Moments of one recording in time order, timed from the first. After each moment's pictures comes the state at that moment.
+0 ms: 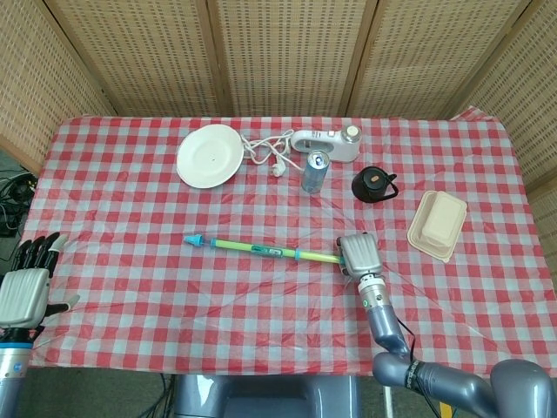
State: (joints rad) left arm -0.14 -1.21 -0.08 -1.64 1.37 1.41 0.21; right arm 0.64 -1.79 0.25 -1.27 -0.97 1.06 -0.65
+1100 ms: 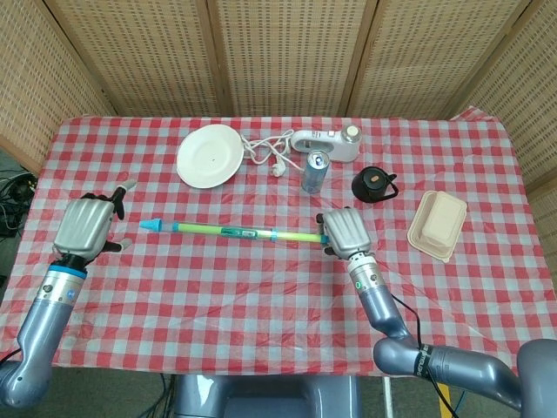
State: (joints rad) left arm -0.52 -1.11 -0.31 -1.90 1.02 1.11 0.54; right arm 0.77 -1.62 0.34 -1.53 -0.89 1.04 -0.66
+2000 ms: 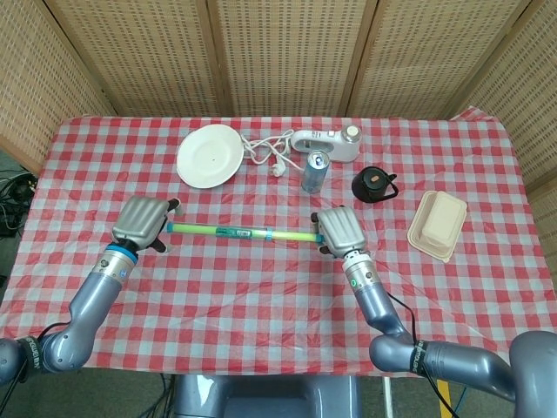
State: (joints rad) left arm -0.85 -1.15 -0.25 -1.91 0.57 0.99 0.70; right arm 0.82 -1.61 0.31 -1.53 -0.86 1.06 -0.63
